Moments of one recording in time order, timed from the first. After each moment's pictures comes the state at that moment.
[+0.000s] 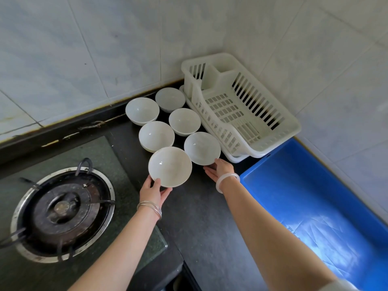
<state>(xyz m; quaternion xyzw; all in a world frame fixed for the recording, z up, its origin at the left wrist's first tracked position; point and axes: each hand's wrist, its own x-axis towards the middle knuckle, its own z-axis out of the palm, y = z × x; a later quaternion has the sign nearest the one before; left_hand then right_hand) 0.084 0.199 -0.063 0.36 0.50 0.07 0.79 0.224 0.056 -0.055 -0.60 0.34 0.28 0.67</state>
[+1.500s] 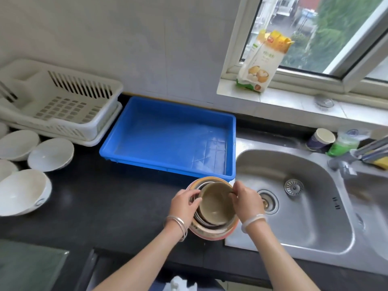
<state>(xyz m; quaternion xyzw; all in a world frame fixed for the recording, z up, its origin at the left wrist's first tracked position) -0.041 -0.146 -0.015 0.87 -0.11 -0.21 0.44 -0.099 -0.317 -0.001 -0.94 0.29 0.04 0.18</state>
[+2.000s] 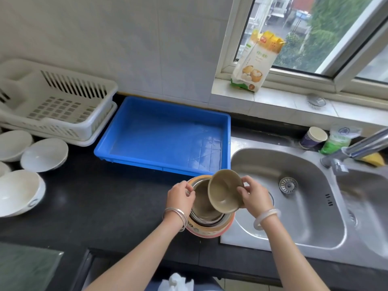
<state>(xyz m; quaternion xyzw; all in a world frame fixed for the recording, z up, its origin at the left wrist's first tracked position) -0.034 -0.159 -0.004 0.89 -0.07 -0.18 0.41 -0.112 -0.342 0.017 -0.86 0.33 0.00 0.38</state>
